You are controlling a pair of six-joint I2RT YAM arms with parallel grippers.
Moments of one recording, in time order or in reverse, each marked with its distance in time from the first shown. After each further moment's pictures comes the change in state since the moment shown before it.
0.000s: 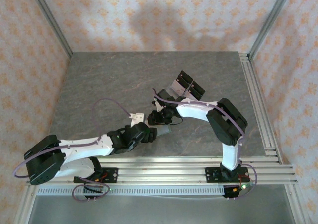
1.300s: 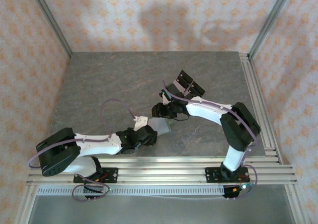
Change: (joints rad) left arm -0.035 0.152 0.019 0.011 -0.046 -0.011; right arm -0.061 -0.149 -0.060 0.027 0.064 0.068
